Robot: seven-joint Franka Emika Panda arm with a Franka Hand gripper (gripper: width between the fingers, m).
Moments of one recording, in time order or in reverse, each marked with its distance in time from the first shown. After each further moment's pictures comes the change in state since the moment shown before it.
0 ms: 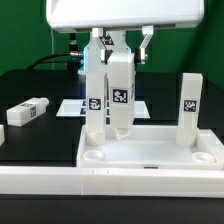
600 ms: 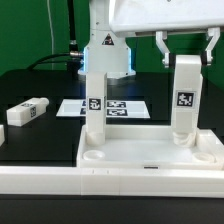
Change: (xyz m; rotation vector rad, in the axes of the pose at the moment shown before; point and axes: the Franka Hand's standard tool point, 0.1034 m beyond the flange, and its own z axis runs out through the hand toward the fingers) arm -0.008 -0.079 0.005 0.027 0.050 -0.042
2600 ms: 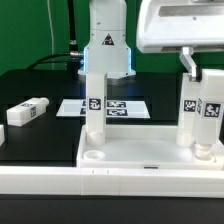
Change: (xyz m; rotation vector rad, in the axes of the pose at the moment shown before) arm -0.038 -0.045 0.014 0.025 0.117 -0.178
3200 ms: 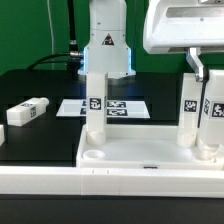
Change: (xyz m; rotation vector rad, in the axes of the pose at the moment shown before) arm 0.001 -0.001 0.001 0.000 0.012 -0.010
